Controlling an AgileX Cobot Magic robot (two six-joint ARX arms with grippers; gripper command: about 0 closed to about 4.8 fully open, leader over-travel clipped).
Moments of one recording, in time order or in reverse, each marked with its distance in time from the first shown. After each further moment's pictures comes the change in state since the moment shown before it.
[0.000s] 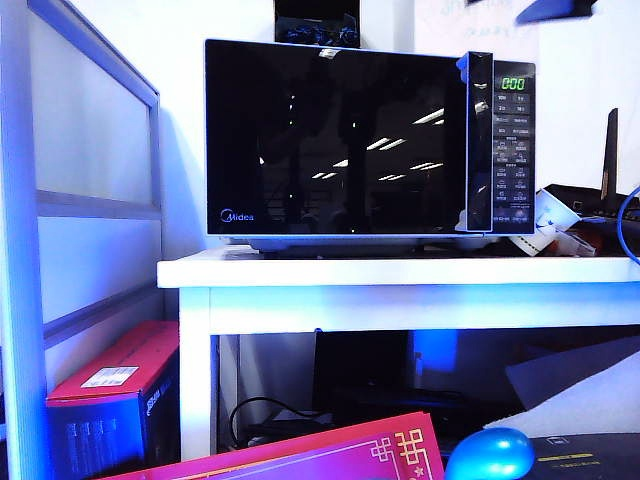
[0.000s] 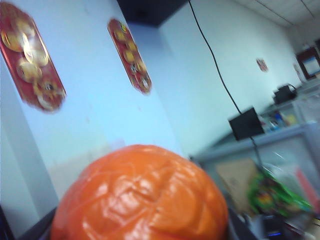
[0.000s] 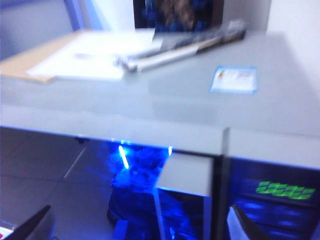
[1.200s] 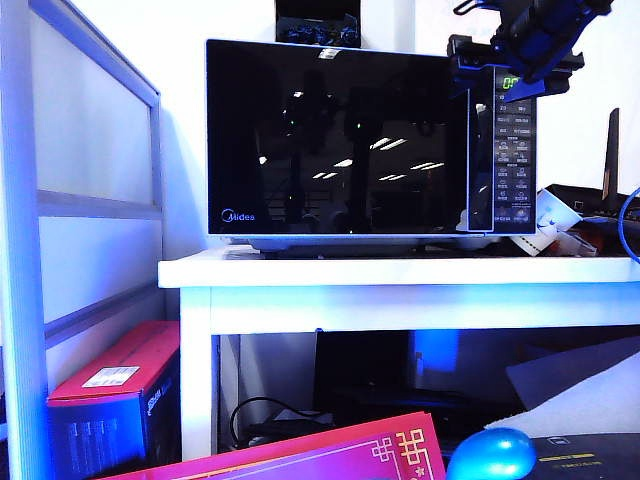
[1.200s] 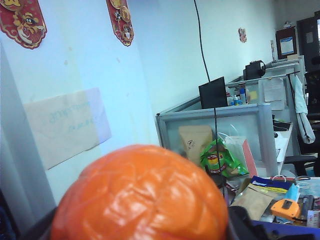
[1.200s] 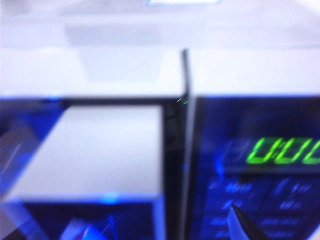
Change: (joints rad) left arm 0.023 -0.216 0.001 -0.417 0.025 -0.158; right arm 0.102 0.193 -0.017 0.146 0.375 0.001
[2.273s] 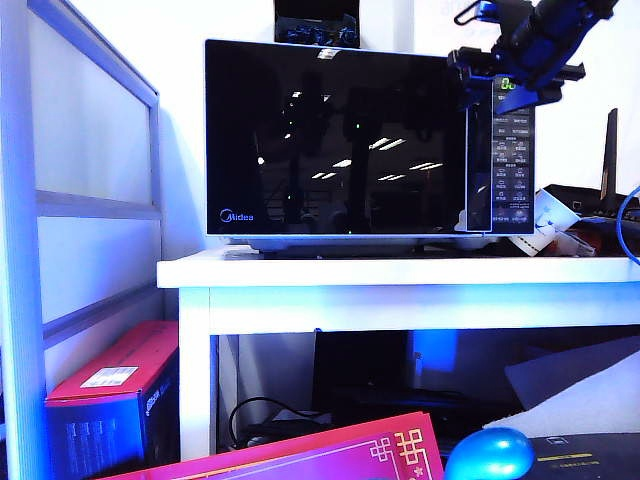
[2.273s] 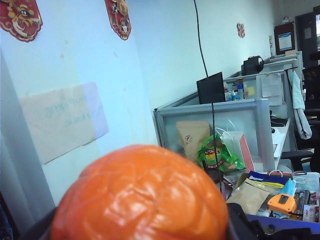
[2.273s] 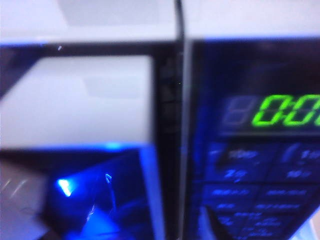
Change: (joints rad) left arm 0.000 0.000 0.000 -0.021 0.000 0.000; right arm 0.001 -0.002 0.000 -0.077 -0.016 0.000
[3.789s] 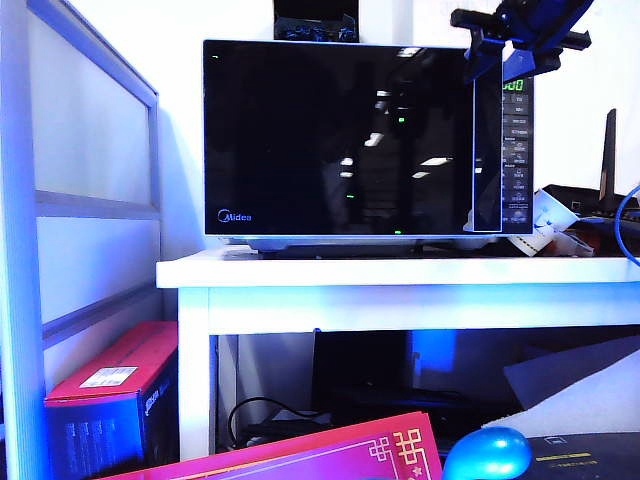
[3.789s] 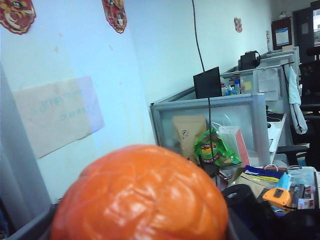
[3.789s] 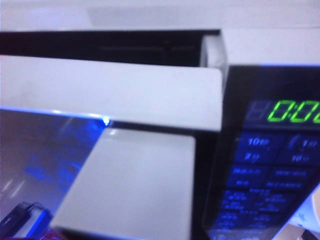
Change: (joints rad) left arm -0.001 0.001 0.000 -0.023 0.000 0.000; right arm 0.006 -0.105 -0.001 -0.129 -0.050 -0.004
